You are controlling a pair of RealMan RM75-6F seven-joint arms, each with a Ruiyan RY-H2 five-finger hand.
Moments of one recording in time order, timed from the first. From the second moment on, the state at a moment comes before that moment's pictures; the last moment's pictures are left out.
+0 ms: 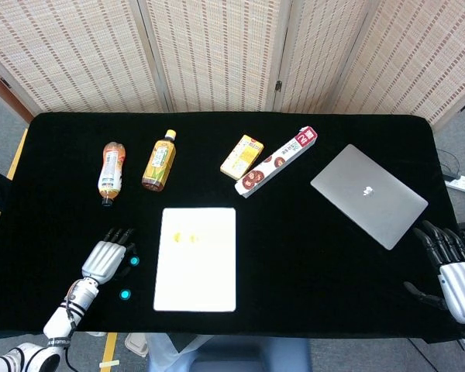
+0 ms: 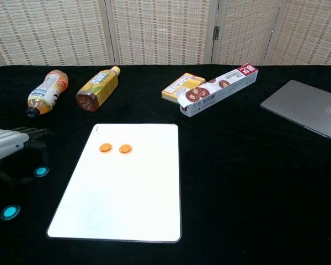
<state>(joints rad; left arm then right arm) -0.50 -1.52 0.05 -1.27 1.35 1.05 0.14 0.03 -1.07 0.00 -1.53 -1.64 1.58 0.22</state>
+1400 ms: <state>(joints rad) -0.52 -1.51 -0.01 -1.33 1.41 1.04 0.10 0.03 -1.07 0.00 -1.52 -1.64 1.58 0.22</state>
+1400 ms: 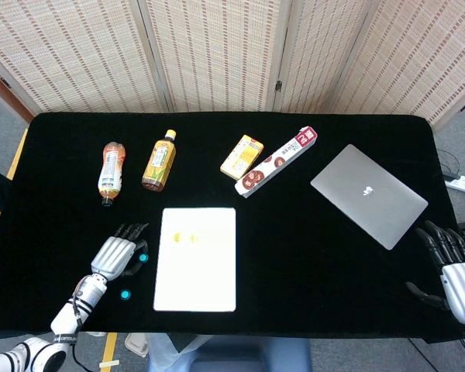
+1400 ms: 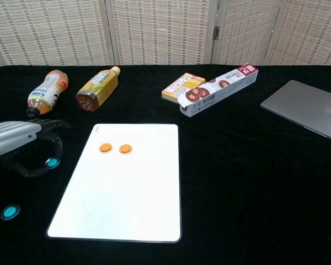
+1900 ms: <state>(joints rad) -0.58 -1.55 -0.03 -1.42 1.41 0.98 0.19 0.02 -1.07 0.00 -1.50 -1.63 1.59 0.24</state>
